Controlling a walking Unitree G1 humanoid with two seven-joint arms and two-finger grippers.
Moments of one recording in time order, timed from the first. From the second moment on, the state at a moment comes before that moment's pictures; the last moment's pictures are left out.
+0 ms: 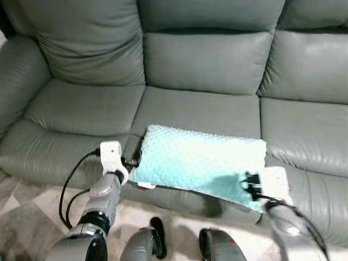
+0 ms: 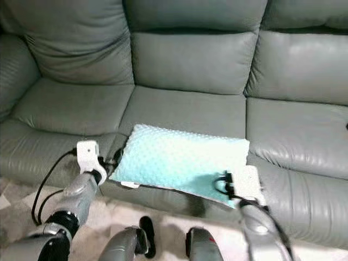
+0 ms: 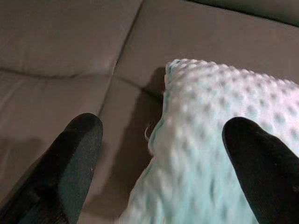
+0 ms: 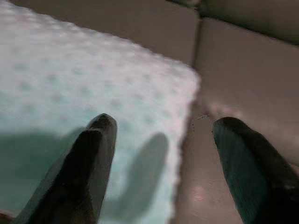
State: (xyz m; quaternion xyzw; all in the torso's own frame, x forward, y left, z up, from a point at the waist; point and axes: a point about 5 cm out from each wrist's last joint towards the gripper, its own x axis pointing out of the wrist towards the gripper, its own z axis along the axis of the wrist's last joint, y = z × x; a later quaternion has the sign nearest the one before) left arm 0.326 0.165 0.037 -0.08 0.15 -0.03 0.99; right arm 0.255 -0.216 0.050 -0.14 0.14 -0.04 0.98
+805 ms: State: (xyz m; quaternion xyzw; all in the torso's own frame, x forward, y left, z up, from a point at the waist) left arm 0.293 0.194 -0.004 0.00 0.29 -0.05 0.95; right arm 0.260 -0.207 0.025 -0.08 0.23 0.03 0.97
